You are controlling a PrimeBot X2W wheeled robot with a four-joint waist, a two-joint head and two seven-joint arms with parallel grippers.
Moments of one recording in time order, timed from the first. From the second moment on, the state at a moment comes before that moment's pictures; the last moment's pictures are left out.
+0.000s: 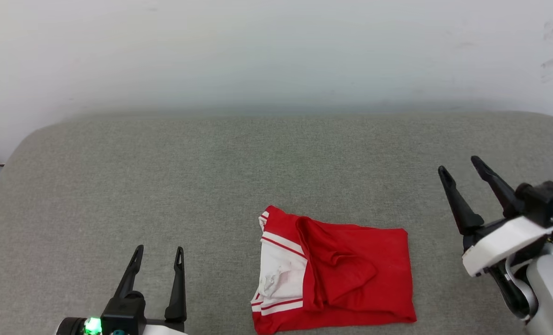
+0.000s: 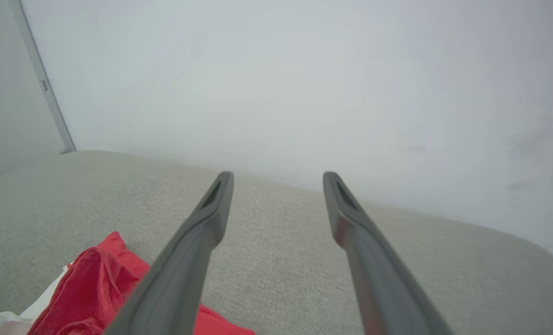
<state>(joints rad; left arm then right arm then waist) 0.12 0.08 -0.06 0.01 -0.01 0.04 -0.26 -0.39 -0.44 0.39 0.41 0.53 0.13 -0.26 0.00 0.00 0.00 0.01</state>
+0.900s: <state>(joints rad) 0.16 0.11 -0.08 -0.01 0.00 0.04 -0.26 0.12 -0.07 -0.04 -0.02 0.13 0.13 -0.26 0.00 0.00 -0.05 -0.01</state>
